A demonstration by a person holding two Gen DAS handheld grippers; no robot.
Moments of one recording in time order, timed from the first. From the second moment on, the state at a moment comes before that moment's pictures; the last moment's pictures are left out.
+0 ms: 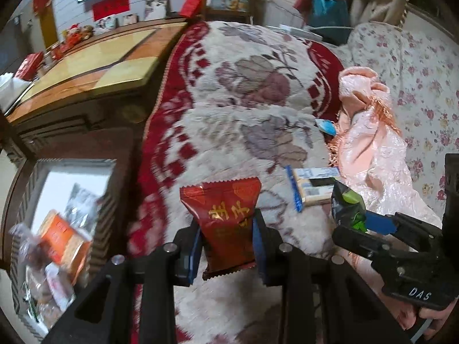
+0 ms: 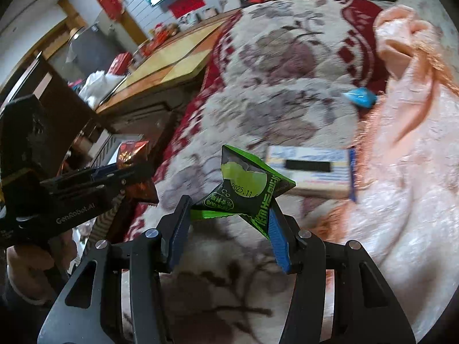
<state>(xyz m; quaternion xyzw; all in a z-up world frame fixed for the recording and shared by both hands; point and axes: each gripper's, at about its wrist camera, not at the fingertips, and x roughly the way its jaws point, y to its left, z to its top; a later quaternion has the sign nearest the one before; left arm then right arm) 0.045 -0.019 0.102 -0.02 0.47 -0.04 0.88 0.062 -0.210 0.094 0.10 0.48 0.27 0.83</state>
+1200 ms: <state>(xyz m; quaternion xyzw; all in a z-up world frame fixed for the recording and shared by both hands) -0.056 0.145 0.109 -0.10 0.44 0.10 0.88 -0.008 -0.038 0.120 -0.03 0.48 0.40 0.78</state>
